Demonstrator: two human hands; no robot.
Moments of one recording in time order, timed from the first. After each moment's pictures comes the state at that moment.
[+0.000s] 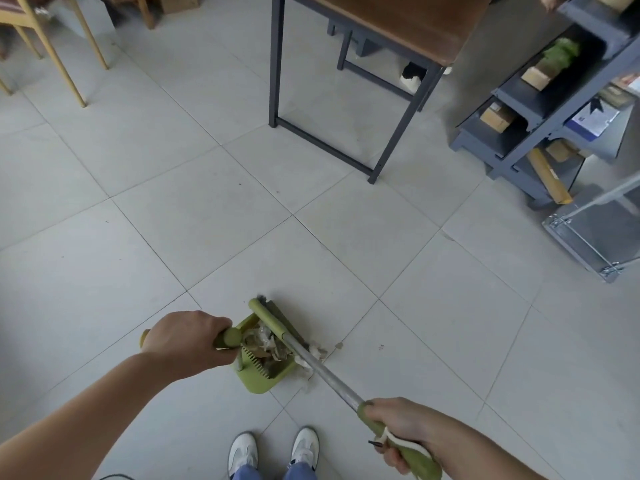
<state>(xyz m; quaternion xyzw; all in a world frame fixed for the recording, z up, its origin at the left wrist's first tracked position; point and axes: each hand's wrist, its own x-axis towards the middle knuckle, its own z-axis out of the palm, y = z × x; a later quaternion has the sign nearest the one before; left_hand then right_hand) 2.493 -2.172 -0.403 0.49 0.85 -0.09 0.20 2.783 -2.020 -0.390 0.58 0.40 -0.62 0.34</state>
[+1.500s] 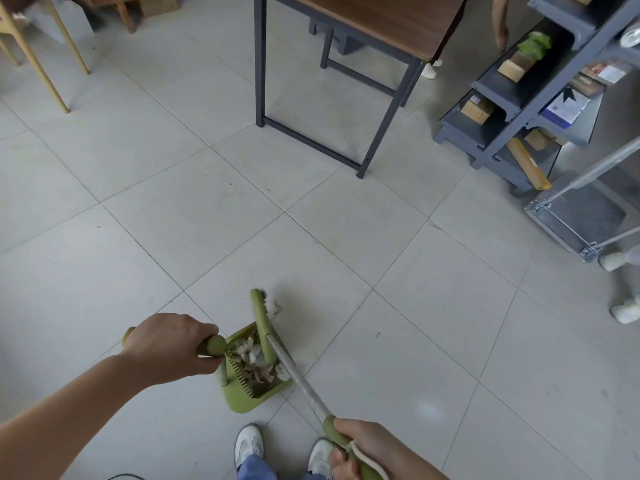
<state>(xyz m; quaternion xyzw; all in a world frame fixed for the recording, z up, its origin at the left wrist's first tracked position) 2.490 -2.212 -0.388 0.52 0.82 -0.11 0.20 2.780 -2.113 -0.372 0.60 0.19 -0.75 0.20</state>
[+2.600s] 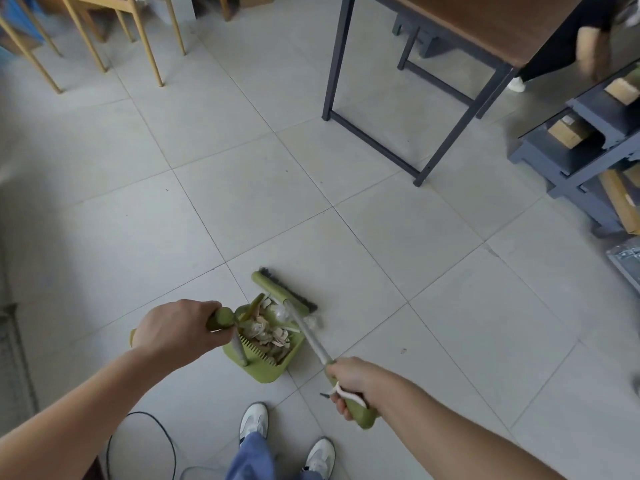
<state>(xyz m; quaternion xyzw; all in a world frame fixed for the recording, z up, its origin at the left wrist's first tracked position) 2.521 -2.250 -0.400 0.30 0.93 0.00 0.20 2.715 -2.062 -0.447 0.55 0.49 -0.56 0.37</state>
